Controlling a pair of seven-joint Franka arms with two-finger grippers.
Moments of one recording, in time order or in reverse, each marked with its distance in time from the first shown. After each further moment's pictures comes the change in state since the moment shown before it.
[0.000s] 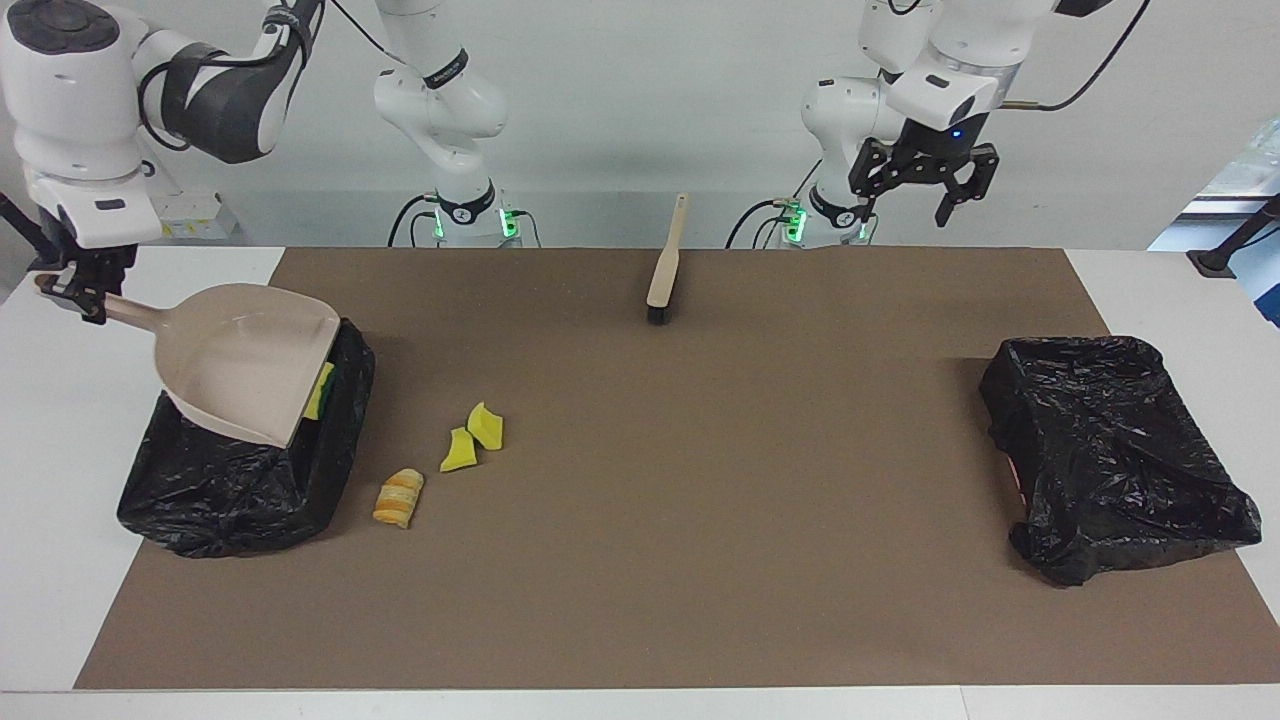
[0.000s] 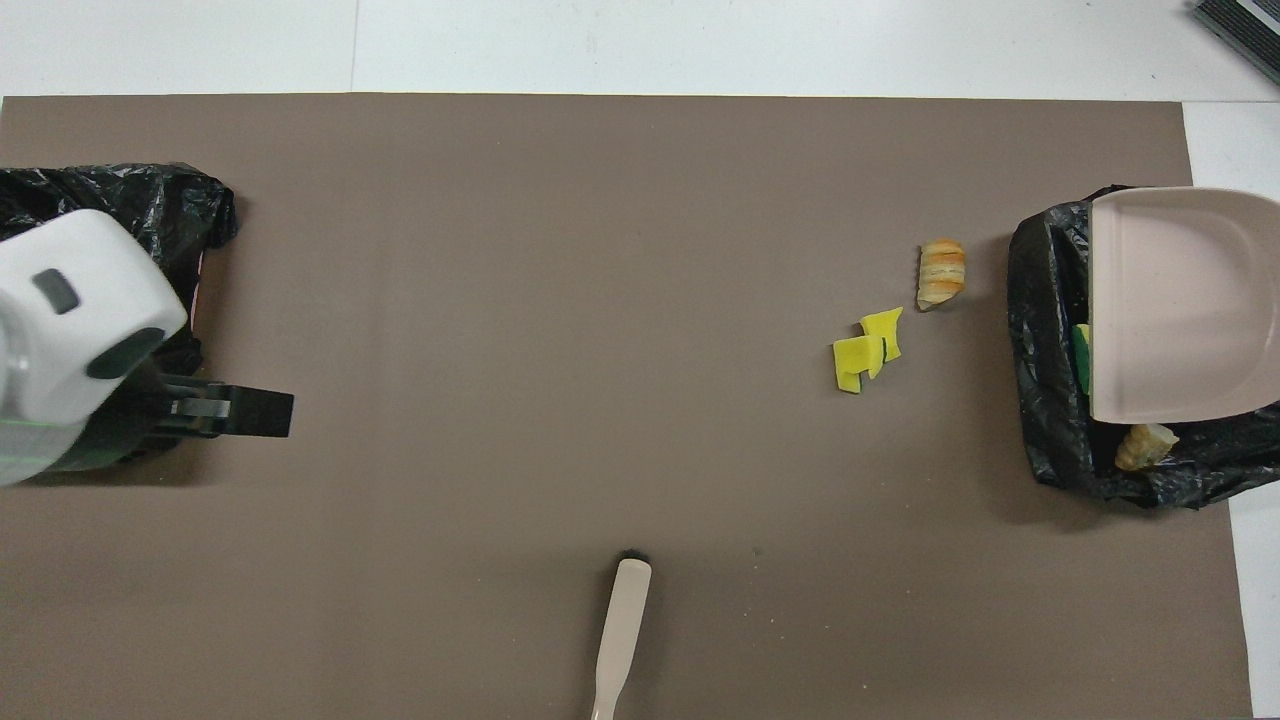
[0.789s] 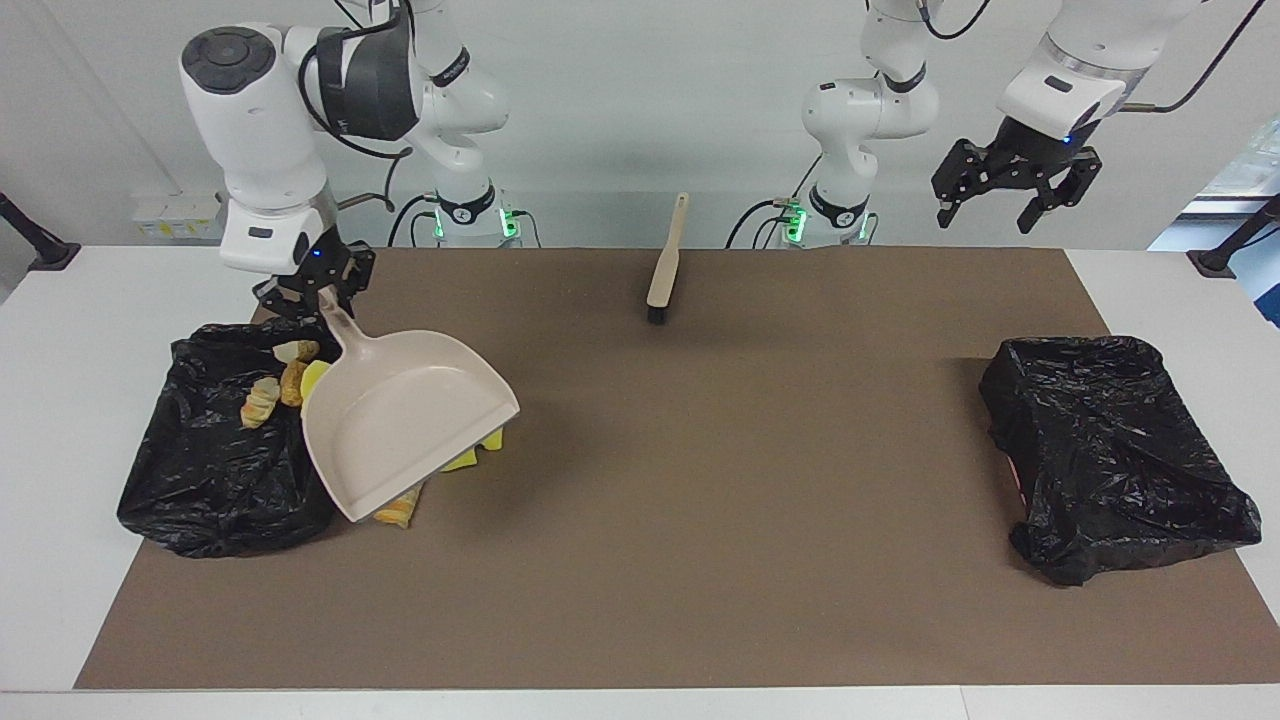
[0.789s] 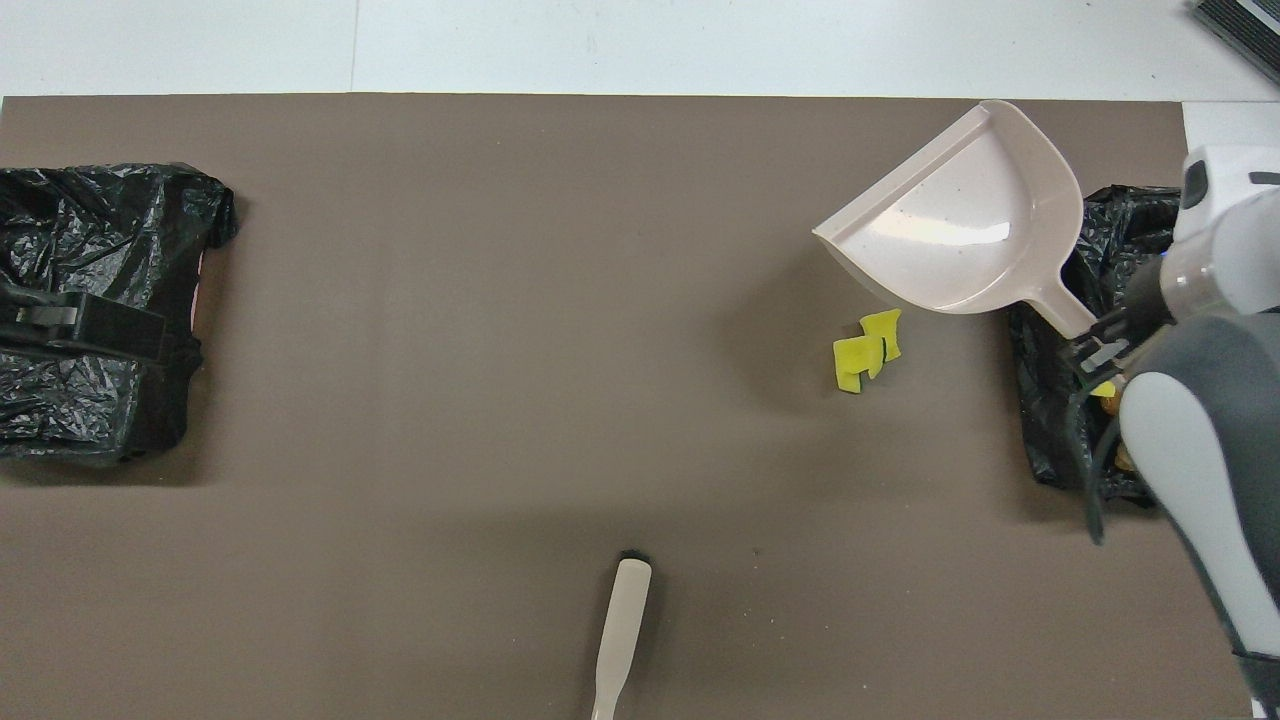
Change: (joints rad) left arm 0.091 0.164 0.018 0.243 0.000 -0.113 0.100; right arm 0.280 -0.006 0.049 -0.032 0.330 -0.227 1.167
